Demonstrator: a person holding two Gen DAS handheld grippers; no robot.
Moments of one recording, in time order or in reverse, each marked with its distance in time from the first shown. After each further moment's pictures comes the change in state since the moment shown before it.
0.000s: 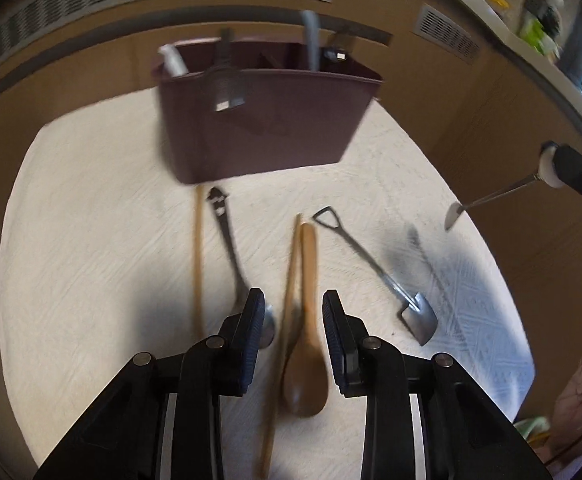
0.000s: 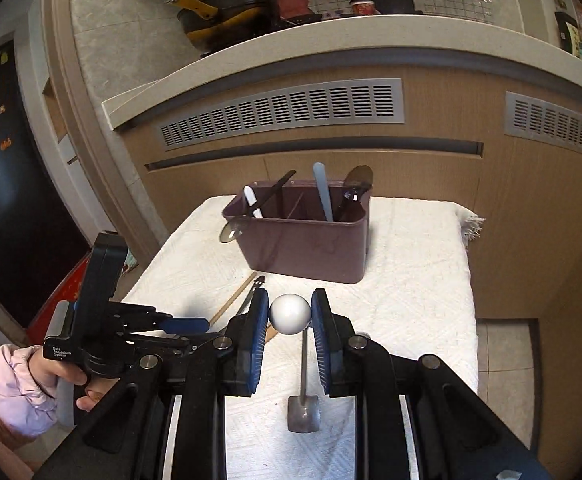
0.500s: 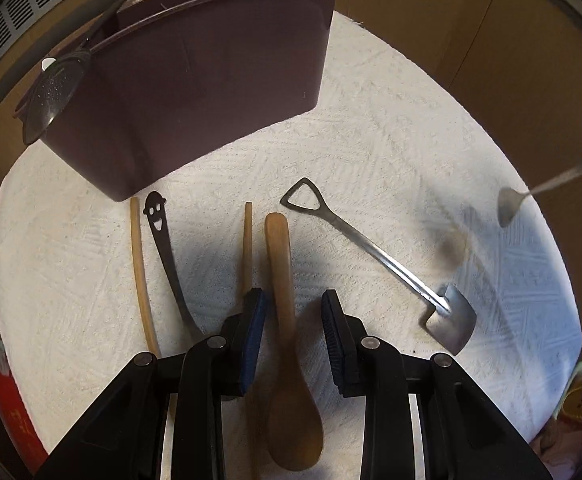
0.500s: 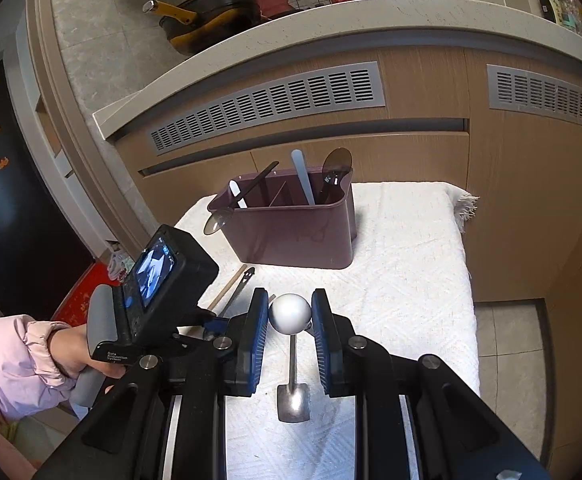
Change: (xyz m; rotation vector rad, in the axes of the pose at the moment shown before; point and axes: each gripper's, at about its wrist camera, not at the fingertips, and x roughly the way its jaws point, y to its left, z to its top) left arm 0.063 -0.033 0.020 0.156 0.209 0.106; right arm 0.002 -0.026 -0.013 0.064 0.006 0.022
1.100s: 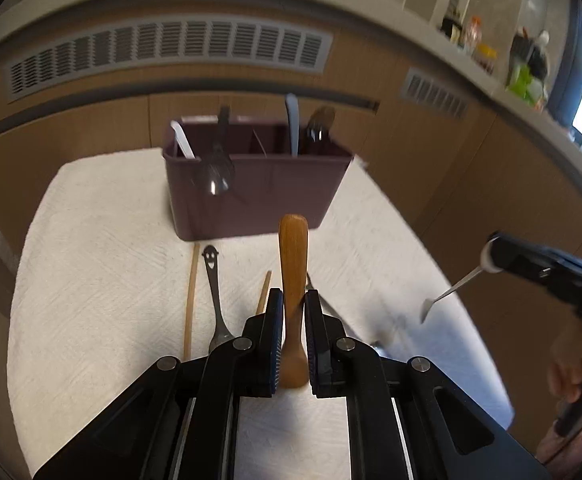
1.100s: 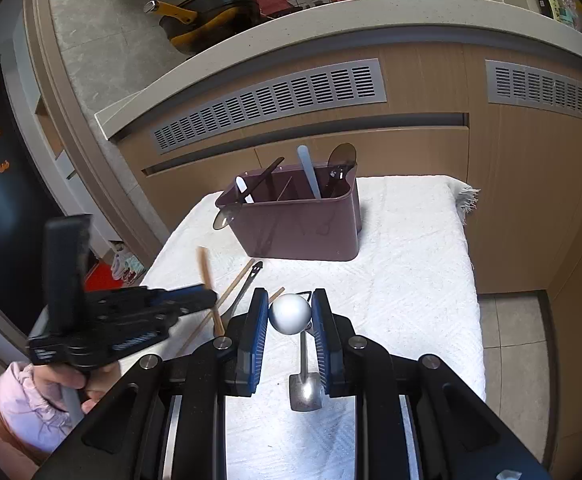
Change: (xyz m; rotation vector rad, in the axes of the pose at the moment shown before) left arm -0.121 0.024 -0.065 -0.270 -0.465 -0.087; right arm -0.009 0.011 -0.004 0.014 0.015 0.007
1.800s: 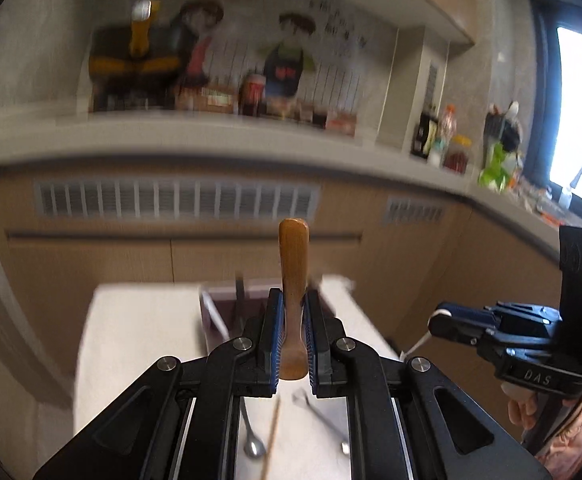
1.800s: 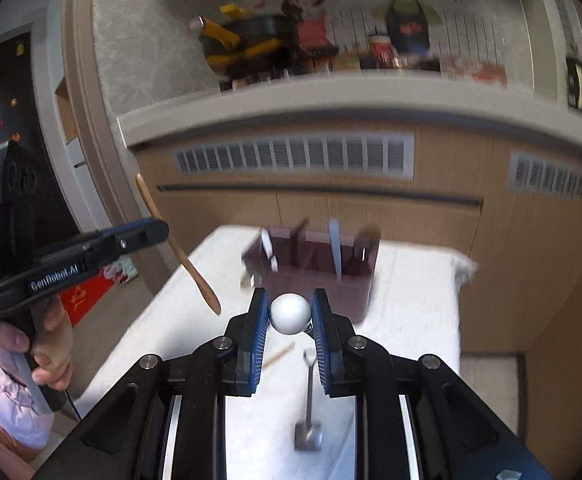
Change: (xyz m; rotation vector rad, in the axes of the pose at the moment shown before) left arm -0.111 -0.008 0.098 0.062 -0.364 0.000; right arm -0.033 0.054 0.065 -0.170 -0.122 -0.035
